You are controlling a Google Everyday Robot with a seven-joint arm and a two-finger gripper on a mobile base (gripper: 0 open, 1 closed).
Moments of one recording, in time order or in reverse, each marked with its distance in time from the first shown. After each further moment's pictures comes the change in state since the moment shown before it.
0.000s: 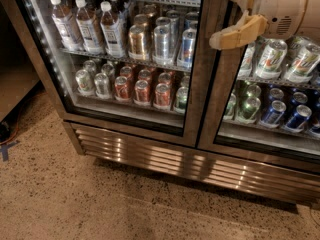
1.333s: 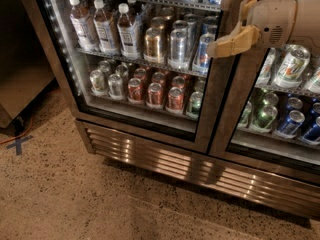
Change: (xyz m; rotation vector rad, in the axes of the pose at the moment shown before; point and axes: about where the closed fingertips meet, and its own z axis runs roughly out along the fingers) arm 0.028 -0.001 0.013 -0.017 0.039 0.044
